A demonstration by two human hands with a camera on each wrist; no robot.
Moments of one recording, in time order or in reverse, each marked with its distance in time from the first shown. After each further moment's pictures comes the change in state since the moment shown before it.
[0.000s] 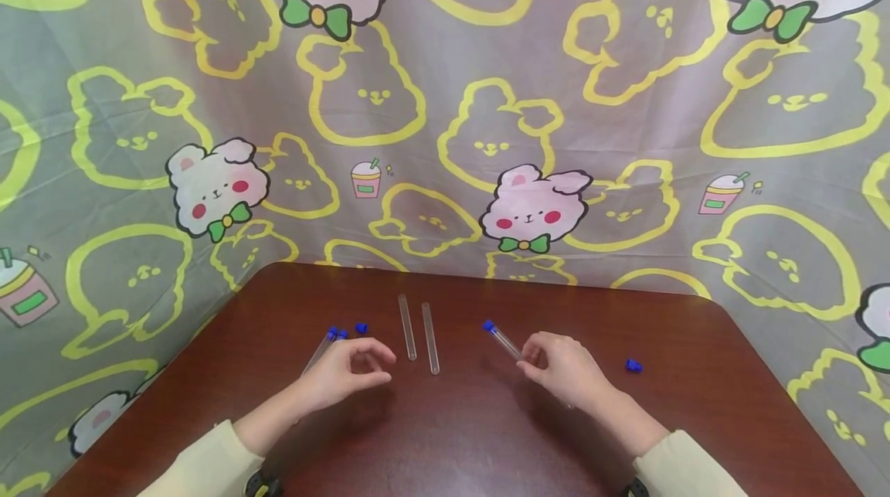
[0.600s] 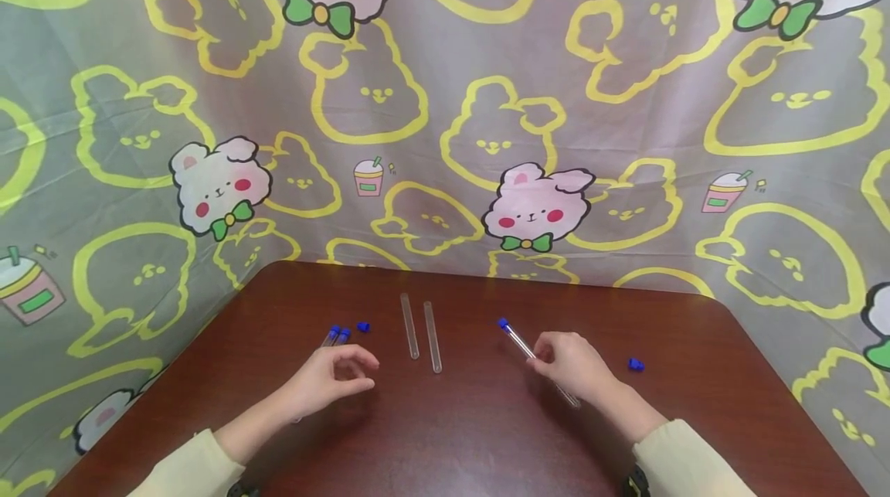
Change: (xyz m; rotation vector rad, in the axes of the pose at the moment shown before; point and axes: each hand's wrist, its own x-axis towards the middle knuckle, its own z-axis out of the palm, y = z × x) left_hand -0.021 -0.019 -0.012 0.029 0.016 -0.008; right_hand 0.005 0.019 0.006 0.000 -0.066 0.093
